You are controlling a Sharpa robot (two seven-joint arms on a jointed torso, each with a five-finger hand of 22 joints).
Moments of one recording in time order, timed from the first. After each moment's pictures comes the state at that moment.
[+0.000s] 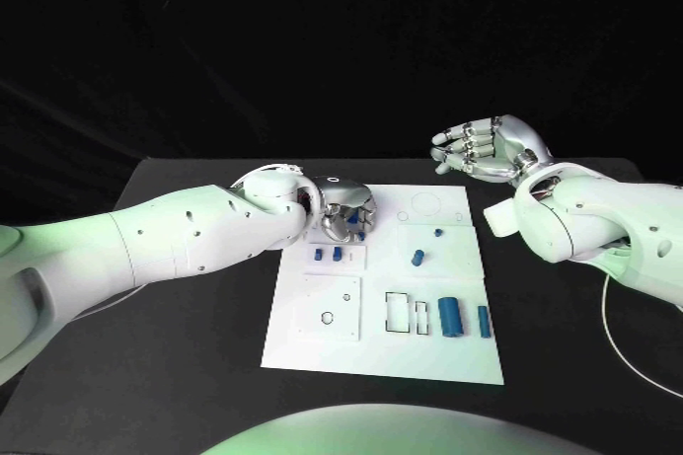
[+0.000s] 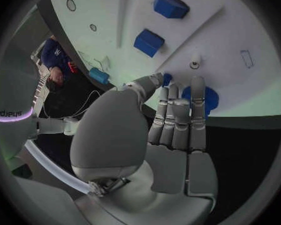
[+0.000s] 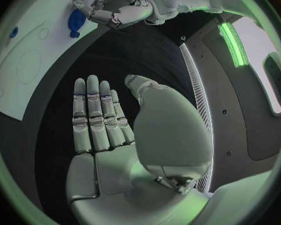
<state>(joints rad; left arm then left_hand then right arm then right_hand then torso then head) 1.23 -0.52 -0.10 1.23 -1.55 -0.04 0.13 1.42 -0.24 0.55 0.04 0.18 0.88 0.14 0.45 0.23 0.95 0.09 0.56 0.12 1.14 0.03 1.36 0.74 0.17 0.96 0.13 1.00 0.64 1.34 -0.88 -0.18 1.56 -0.44 -0.55 0.26 1.35 -0.25 0.43 0.23 0.28 0.93 0.20 0.16 0.43 1.10 0.14 0.26 0.07 1.14 0.09 0.22 0.46 0.18 0.98 0.21 0.14 0.38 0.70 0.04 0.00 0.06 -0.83</state>
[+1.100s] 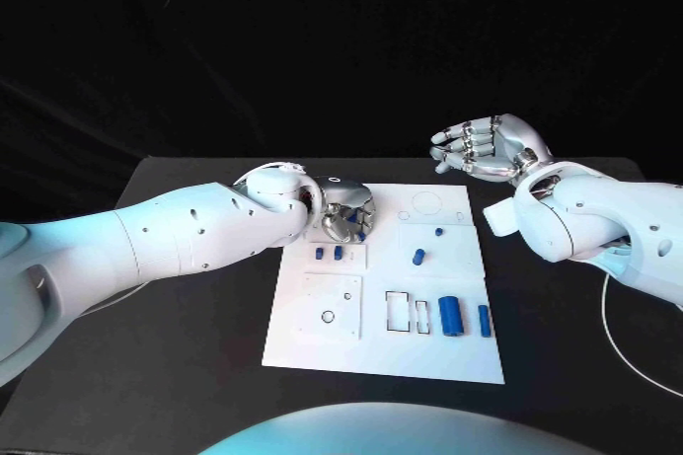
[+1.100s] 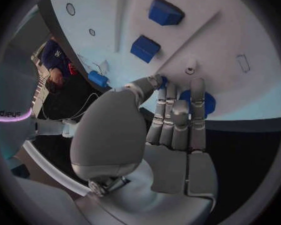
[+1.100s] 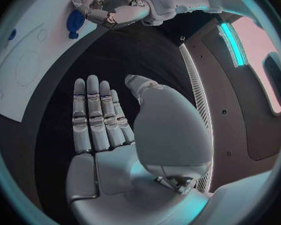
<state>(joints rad) 1.23 -0.51 -0.10 1.20 -1.56 -0.01 0.13 1.40 -0.20 0.57 0.03 0.17 0.95 0.13 0.45 0.23 1.00 0.07 0.56 0.12 1.20 0.02 1.41 0.81 0.17 0.96 0.12 1.04 0.67 1.34 -0.88 -0.18 1.56 -0.44 -0.55 0.26 1.35 -0.25 0.43 0.23 0.28 0.93 0.20 0.16 0.43 1.10 0.14 0.26 0.07 1.14 0.09 0.22 0.46 0.18 0.98 0.21 0.14 0.38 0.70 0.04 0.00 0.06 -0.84</state>
